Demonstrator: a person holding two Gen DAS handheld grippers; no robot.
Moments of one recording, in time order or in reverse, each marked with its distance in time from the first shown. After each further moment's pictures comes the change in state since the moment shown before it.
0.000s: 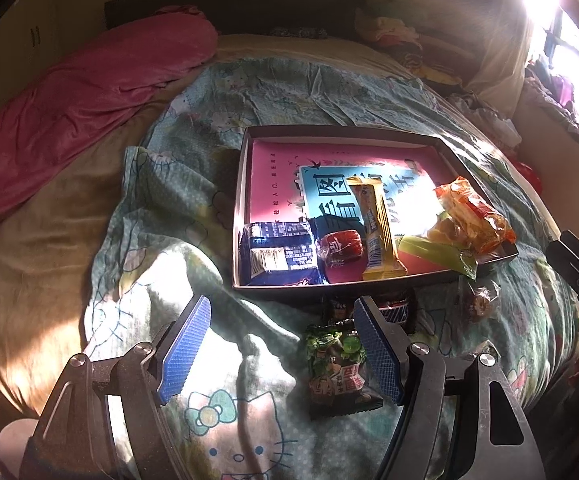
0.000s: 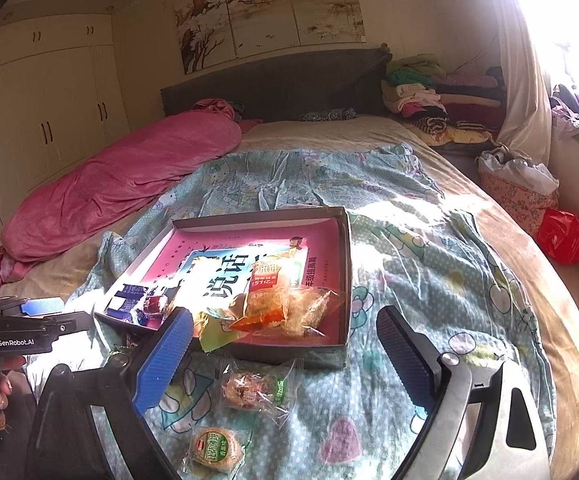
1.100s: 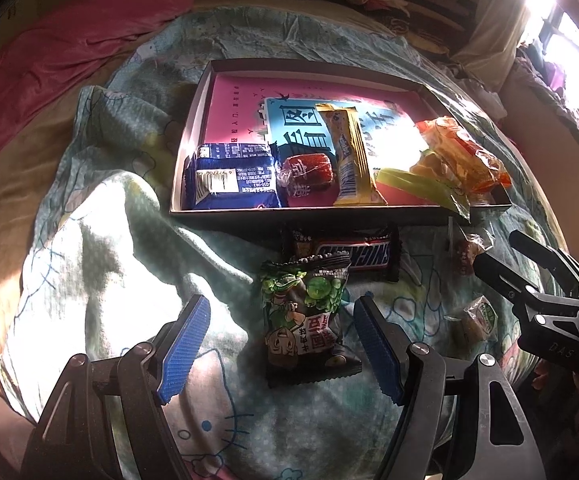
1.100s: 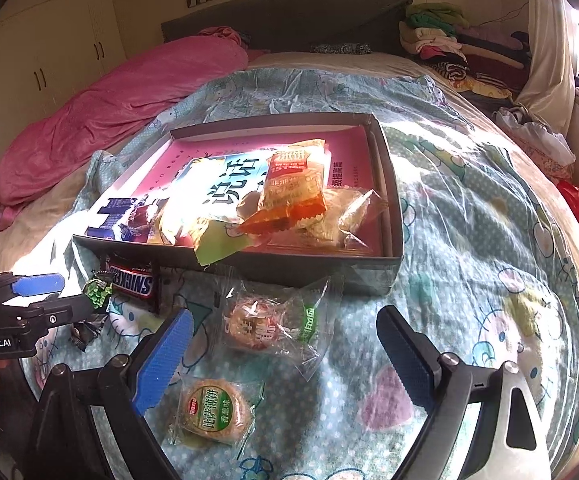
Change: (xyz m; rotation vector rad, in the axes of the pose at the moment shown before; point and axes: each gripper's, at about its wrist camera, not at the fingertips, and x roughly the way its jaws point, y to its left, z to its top) left arm 0.033 -0.017 -0.030 0.000 0.145 -0.091; right arm 0.054 0.018 -0.039 -0.039 0.261 -0.005
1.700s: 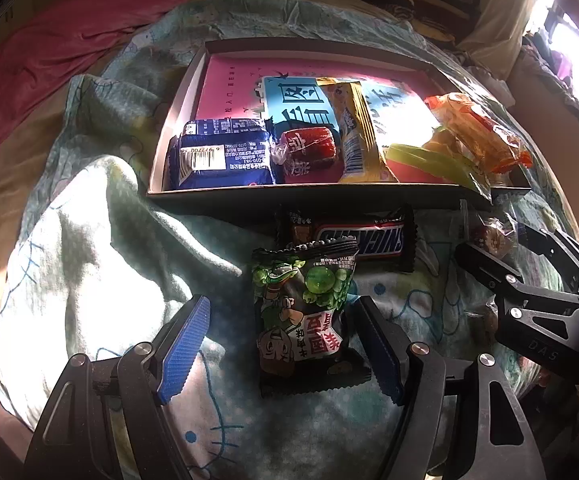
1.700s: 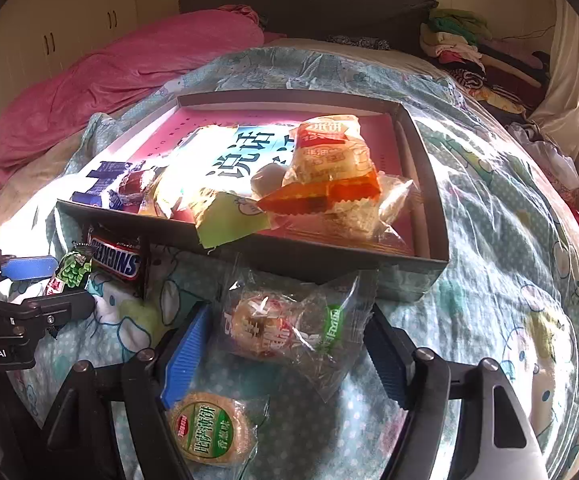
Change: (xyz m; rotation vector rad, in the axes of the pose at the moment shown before) left arm 0.020 -0.008 -0.005 0.012 0.028 0.036; right arm 0.028 0.019 -0.002 -0.112 0.048 -0.020
